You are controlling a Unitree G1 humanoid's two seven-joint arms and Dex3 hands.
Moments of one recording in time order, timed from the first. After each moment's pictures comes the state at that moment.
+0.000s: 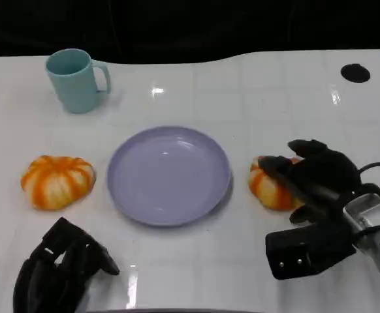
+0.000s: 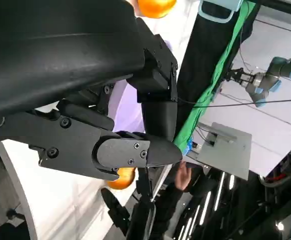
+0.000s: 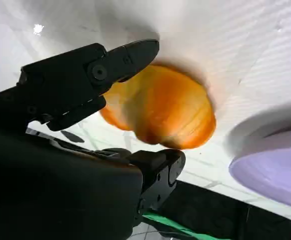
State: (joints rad) left arm -0.11 -0.06 0.37 0.76 -0.54 -0.35 -0.85; right arm -0.62 -0.29 0.60 0.80 -1.00 -0.13 -0.21
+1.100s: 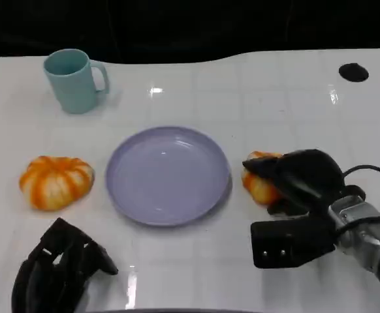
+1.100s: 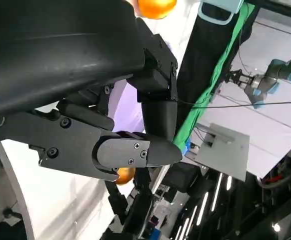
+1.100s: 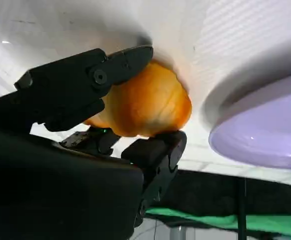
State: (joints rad) left arm -0.09 -0.06 0.37 0.74 -0.56 -0.34 -0.84; right arm -0.76 -0.16 0.64 1.17 -0.87 -0.32 -0.51
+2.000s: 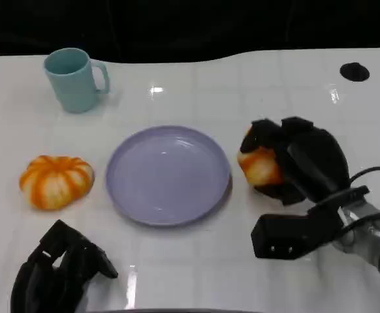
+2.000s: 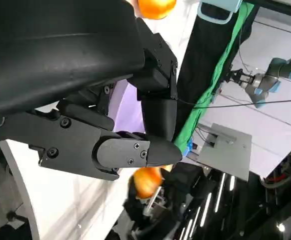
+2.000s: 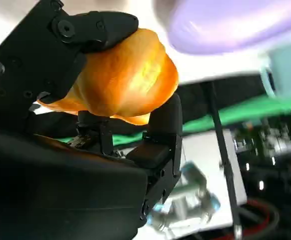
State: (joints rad) left arm -0.07 -0.06 0.35 0.72 -0.55 -0.35 -0.83; right arm -0.81 -0.14 0.59 1.26 -0.80 -0.60 -0.87
